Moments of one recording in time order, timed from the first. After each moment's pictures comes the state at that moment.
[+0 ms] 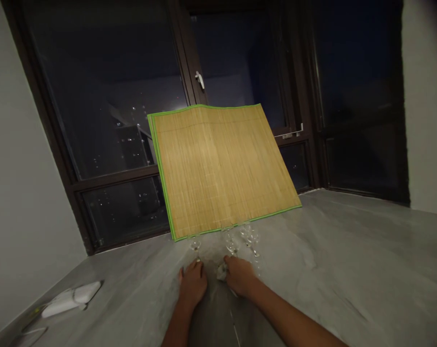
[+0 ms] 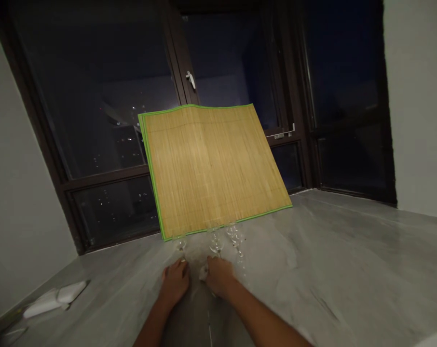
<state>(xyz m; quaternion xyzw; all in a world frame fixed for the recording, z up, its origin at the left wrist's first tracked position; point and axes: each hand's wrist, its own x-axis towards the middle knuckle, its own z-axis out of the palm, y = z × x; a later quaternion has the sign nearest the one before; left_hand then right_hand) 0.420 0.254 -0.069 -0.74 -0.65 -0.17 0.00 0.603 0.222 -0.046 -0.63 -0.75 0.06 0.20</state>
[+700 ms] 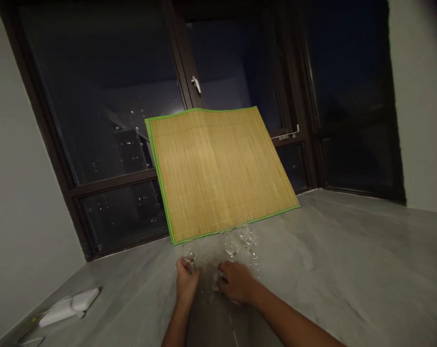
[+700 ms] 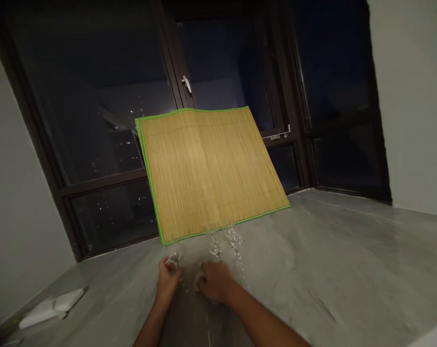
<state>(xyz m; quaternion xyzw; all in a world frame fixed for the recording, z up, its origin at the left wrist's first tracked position) 0.415 0.269 -0.066 -0.53 -0.62 -0.55 -0.20 0.609 0.220 -0.052 -0.55 -0.80 0.07 0.23</state>
